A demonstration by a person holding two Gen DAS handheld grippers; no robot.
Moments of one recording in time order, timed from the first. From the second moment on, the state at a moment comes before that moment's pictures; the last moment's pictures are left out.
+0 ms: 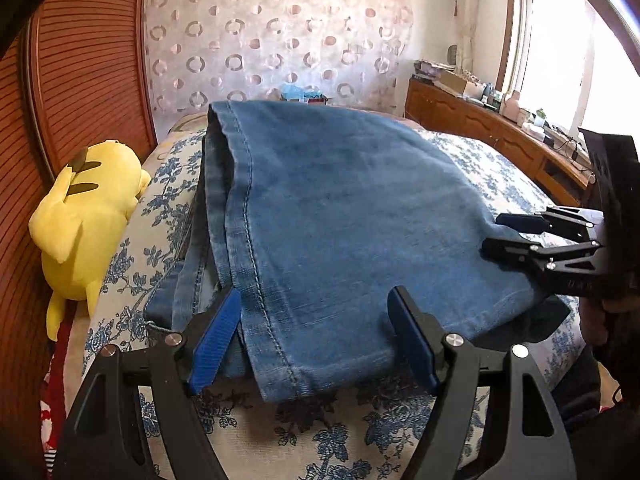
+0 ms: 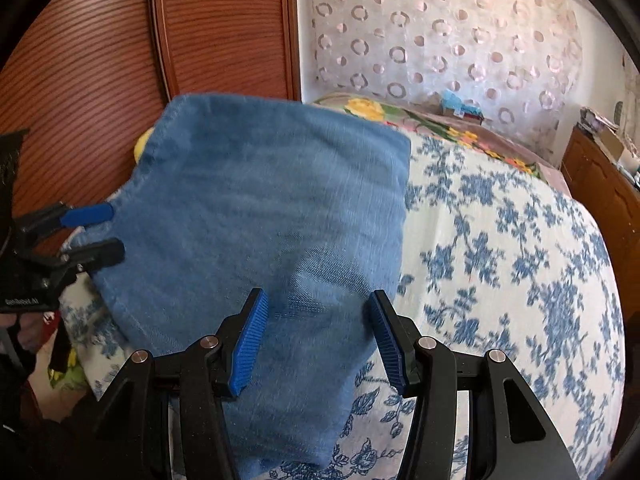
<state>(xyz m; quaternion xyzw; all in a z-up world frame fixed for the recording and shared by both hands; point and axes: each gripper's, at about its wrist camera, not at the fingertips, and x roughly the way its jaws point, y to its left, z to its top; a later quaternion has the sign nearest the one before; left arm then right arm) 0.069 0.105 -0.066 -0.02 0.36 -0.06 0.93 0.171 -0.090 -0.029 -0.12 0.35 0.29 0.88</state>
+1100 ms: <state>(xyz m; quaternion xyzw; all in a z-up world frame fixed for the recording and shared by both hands) 0.071 0.072 -0.074 0.02 0.36 -0.05 0.93 0.164 -0.097 -0.036 -0.10 0.34 0.28 0.89</state>
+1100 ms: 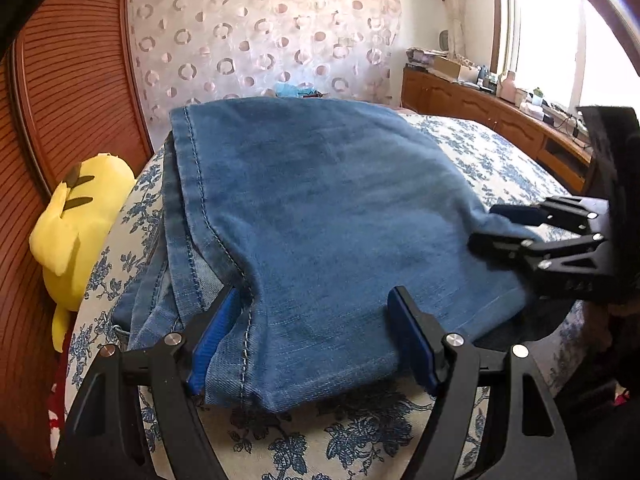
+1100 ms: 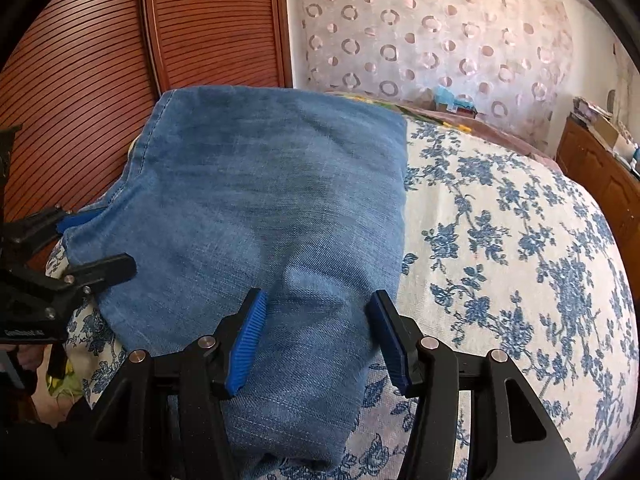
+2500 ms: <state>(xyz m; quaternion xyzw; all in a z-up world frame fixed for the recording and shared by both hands) 0.068 0.082 -0.065 0.00 0.35 -0.07 0.93 0.126 -0.129 -0.007 -0.03 0.31 0.32 0.89</state>
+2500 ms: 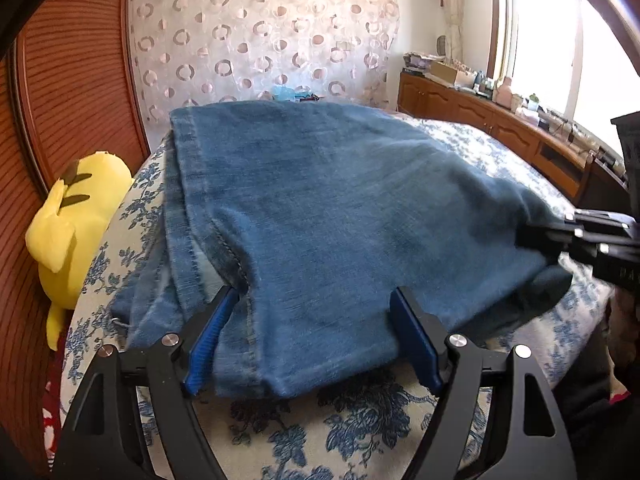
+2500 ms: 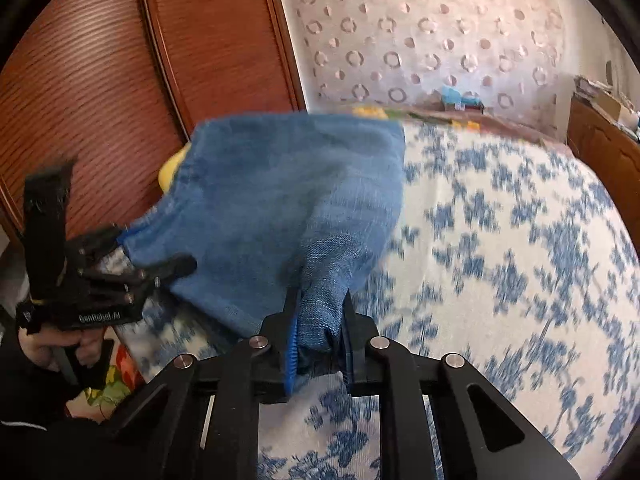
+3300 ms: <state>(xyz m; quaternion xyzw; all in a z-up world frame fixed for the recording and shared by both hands) 0.041 0.189 -0.058 -0.05 0.33 0.03 0.94 0.153 0.012 0.055 -0.08 0.22 0.47 0.85</state>
